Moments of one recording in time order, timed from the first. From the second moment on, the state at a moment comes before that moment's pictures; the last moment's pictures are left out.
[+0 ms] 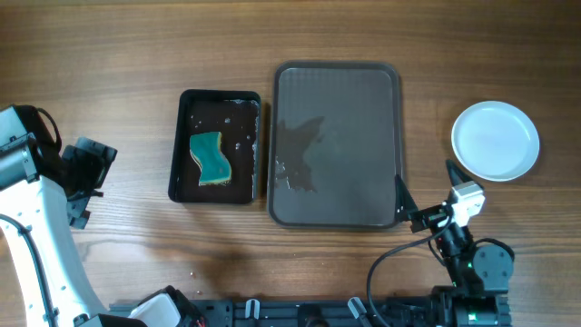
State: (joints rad) left arm 0.51 1.33 1.23 -1.22 0.01 -0.70; right arm -0.01 0.02 0.01 0.02 -0.30 0.04
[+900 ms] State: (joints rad) left arm 0.49 1.29 1.23 -1.22 0.01 -0.70; right arm -0.01 0.02 0.01 0.02 -0.29 0.04
